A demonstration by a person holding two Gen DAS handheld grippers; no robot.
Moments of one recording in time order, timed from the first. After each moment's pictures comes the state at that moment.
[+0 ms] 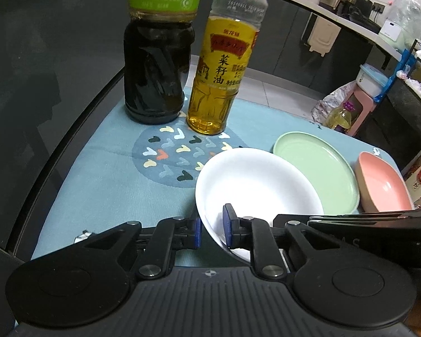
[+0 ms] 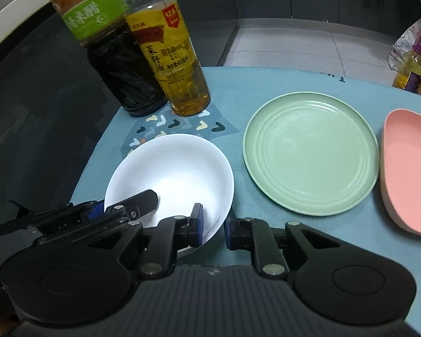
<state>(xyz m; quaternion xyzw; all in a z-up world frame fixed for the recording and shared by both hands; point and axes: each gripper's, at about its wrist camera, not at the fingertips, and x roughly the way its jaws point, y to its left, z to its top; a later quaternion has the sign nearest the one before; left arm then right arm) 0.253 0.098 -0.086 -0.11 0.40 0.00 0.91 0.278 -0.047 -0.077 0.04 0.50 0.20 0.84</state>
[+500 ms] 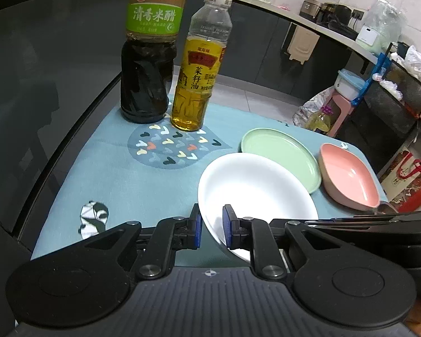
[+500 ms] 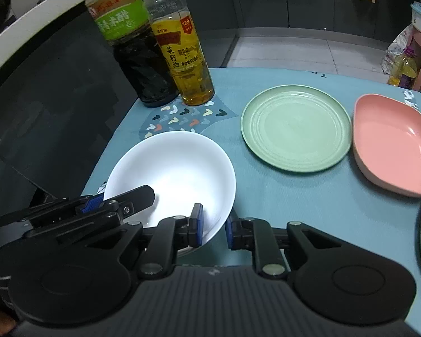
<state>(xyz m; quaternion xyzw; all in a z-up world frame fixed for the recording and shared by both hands) 0.192 0.087 -0.062 -0.11 0.37 -0.03 0.92 0.220 -0.065 -0.058 0.04 0.48 0.21 0.85</state>
